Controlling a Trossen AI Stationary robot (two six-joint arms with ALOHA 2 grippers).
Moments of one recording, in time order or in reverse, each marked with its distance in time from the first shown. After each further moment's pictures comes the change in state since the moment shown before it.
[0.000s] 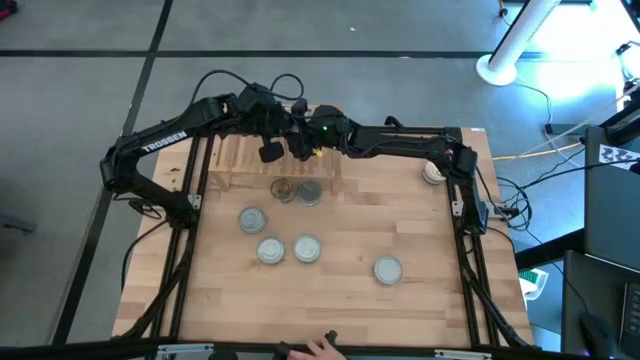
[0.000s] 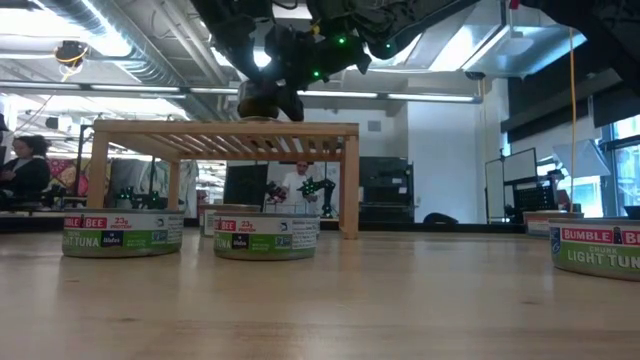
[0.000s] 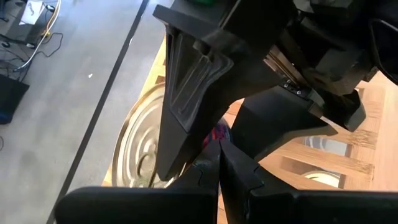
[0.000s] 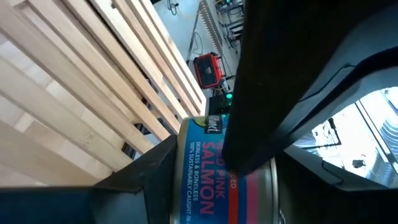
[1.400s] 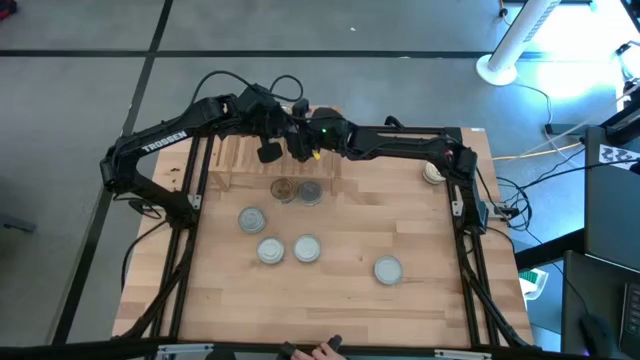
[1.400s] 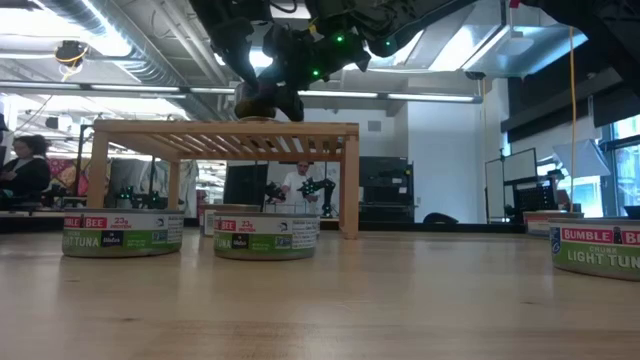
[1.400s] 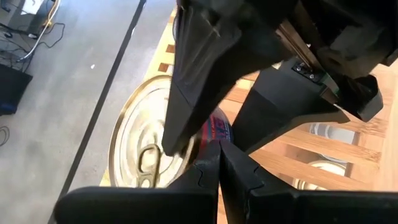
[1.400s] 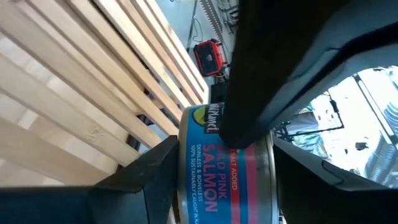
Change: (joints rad) left arm 0.002 0.000 0.000 -0.034 -0.025 -0.005; right arm 0.013 0.000 0.000 -0.029 0.070 0.041
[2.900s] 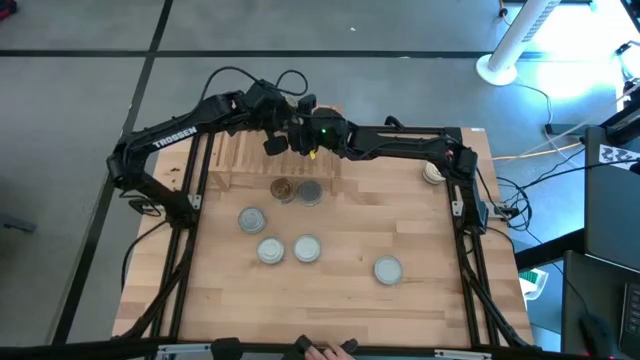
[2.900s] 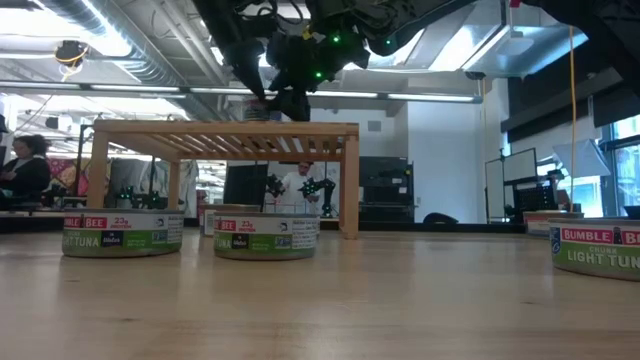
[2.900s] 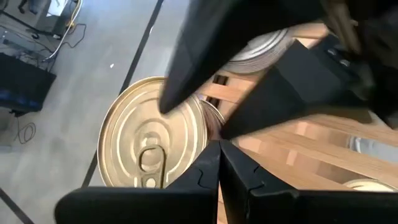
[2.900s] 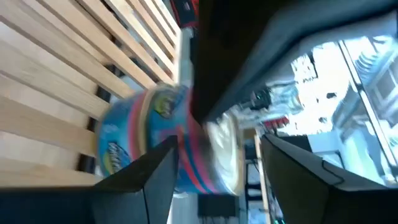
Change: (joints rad) left arm 0.042 0.059 0.000 0.085 -0.045 0.051; right arm 0.001 -0.007 0.000 -0.002 0.251 0.000
